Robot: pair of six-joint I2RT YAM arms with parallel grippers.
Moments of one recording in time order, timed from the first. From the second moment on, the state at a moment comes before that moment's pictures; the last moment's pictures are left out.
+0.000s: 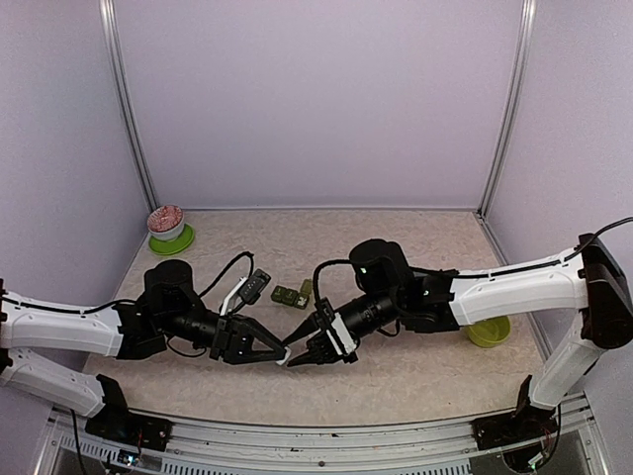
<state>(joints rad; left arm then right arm) -0.90 1.18 0.48 0.50 0.86 -0.70 1.11 1.62 1.02 0.18 -0.77 -1.02</state>
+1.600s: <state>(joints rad) -0.85 0.75 0.39 0.28 0.43 -0.36 1.05 1.78 1.26 -0.06 -0.88 -0.41</state>
